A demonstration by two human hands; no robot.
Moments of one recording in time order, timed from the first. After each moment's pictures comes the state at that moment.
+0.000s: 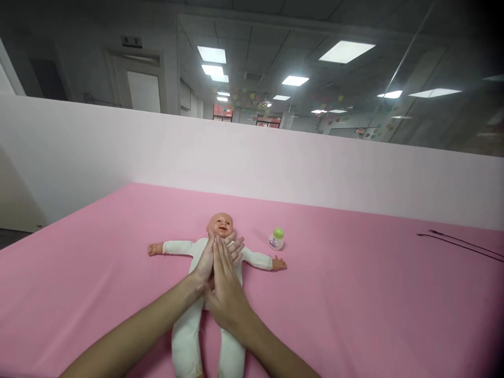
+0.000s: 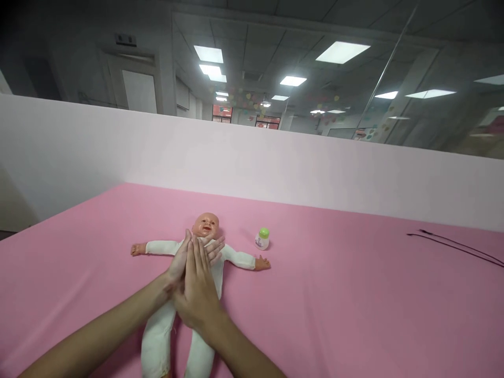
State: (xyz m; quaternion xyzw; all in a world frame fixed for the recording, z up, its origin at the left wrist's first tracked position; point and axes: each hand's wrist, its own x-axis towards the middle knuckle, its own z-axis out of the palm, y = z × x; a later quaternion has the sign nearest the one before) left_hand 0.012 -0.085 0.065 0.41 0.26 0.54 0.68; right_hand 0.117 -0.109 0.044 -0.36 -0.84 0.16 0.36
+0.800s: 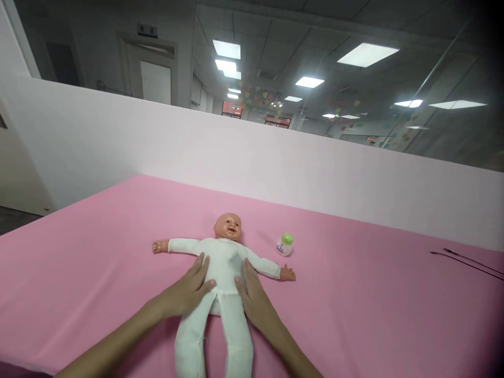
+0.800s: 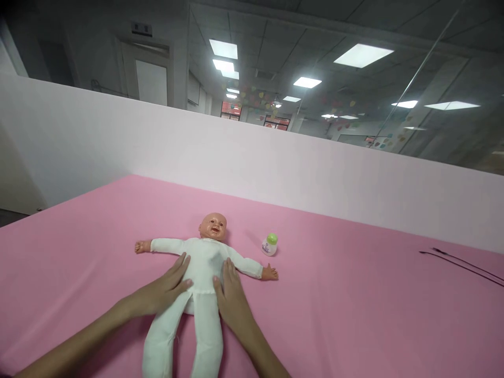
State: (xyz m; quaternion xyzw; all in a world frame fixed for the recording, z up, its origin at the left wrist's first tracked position) left_hand -0.079 -0.119 -0.016 0.73 0.57 0.22 0.30; right_hand 0.171 -0.082 -0.018 -0.53 -0.76 0.30 0.22
